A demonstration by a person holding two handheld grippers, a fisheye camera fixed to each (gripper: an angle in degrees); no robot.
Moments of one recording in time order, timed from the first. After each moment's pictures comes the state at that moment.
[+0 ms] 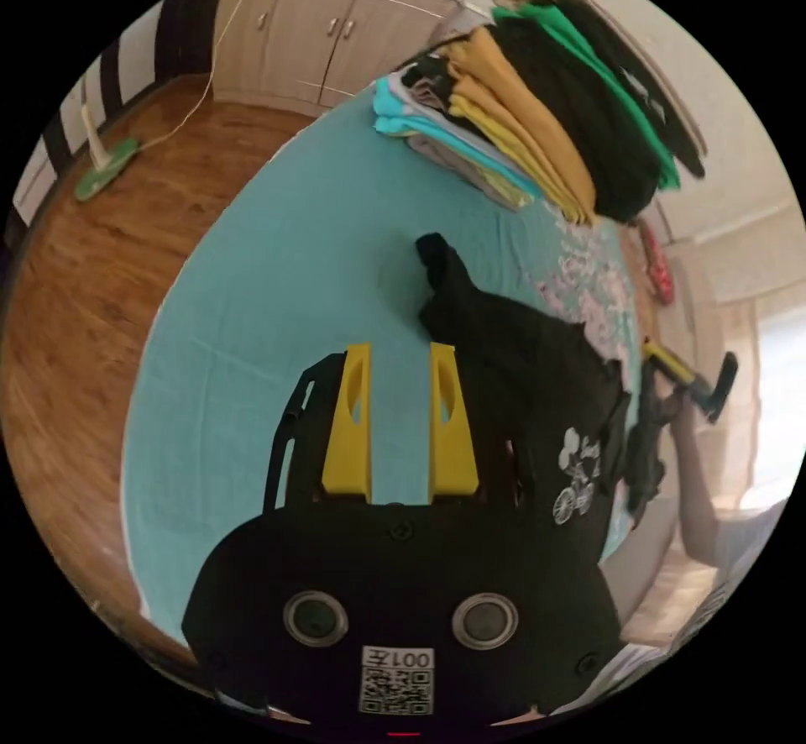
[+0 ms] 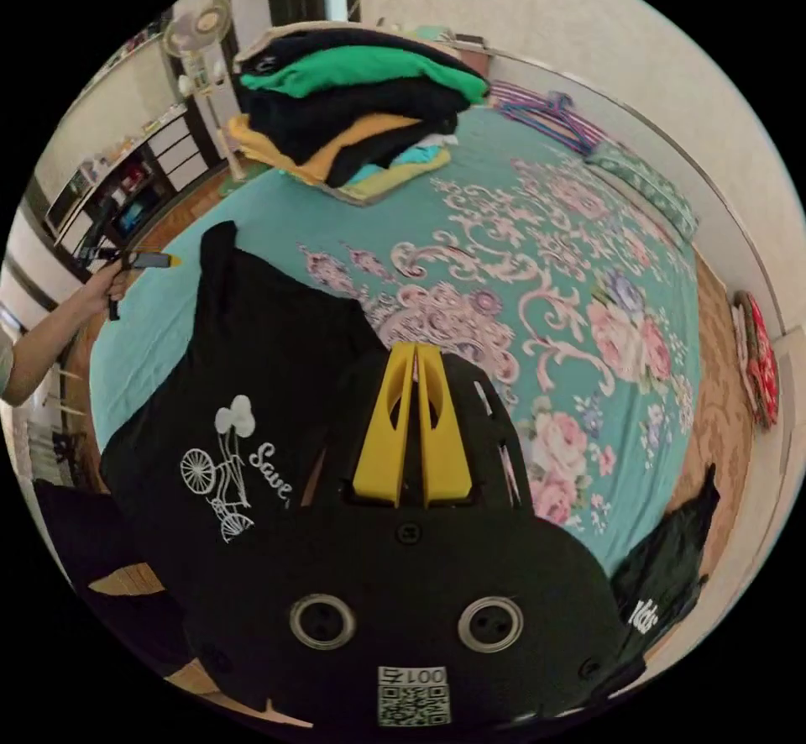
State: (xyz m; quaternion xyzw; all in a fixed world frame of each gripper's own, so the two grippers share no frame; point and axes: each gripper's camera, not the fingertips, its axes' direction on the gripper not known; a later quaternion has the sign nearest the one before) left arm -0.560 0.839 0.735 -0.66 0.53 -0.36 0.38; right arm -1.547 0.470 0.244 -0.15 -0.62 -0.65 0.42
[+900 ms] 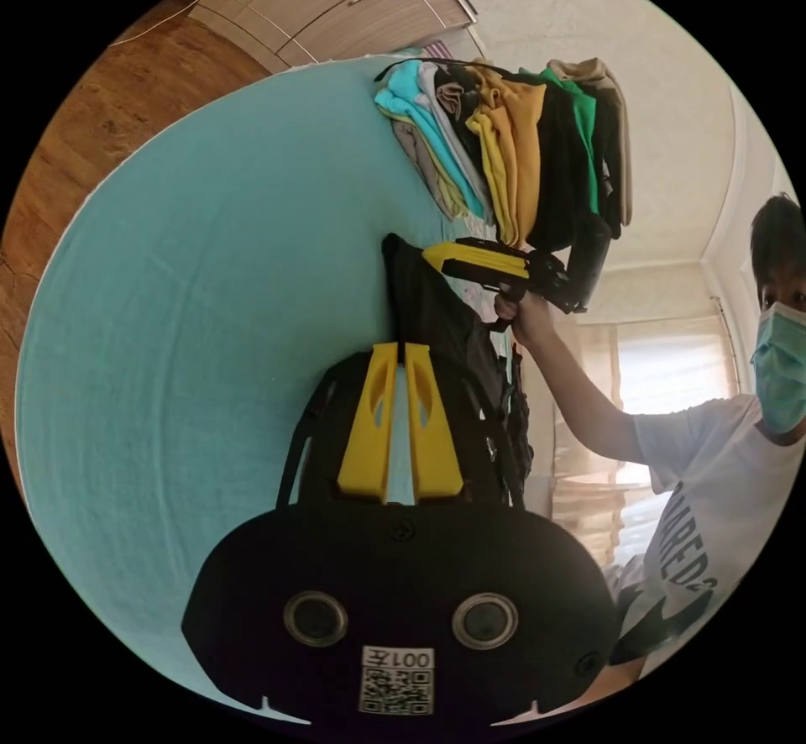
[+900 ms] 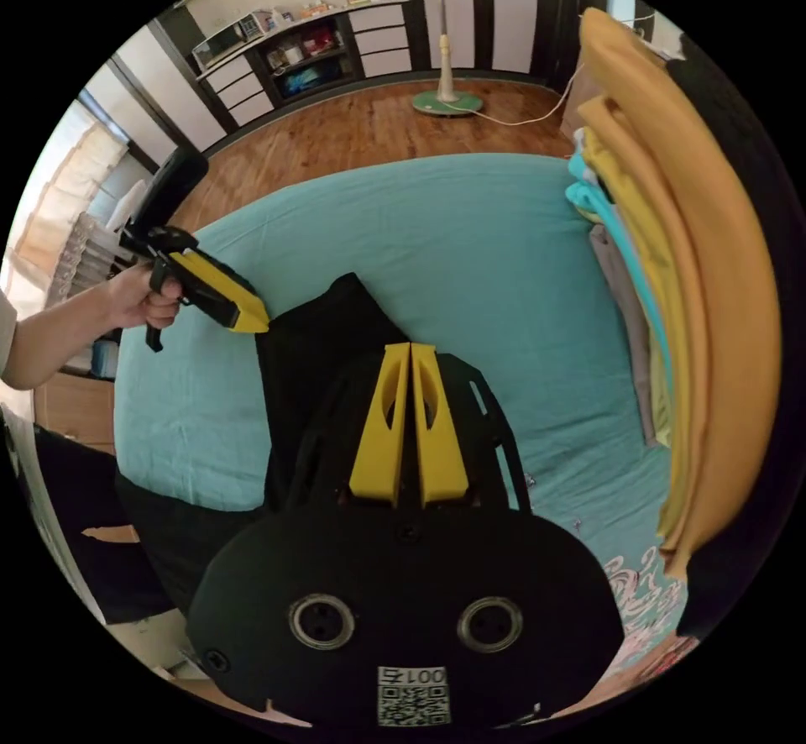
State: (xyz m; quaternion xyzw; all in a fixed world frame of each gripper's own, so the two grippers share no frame) left arm -0.530 1.098 0.633 -0.55 0.60 -0.55 0.20; right arm -1.632 0.675 -0.175 -0.10 -0.63 -0.77 0.09
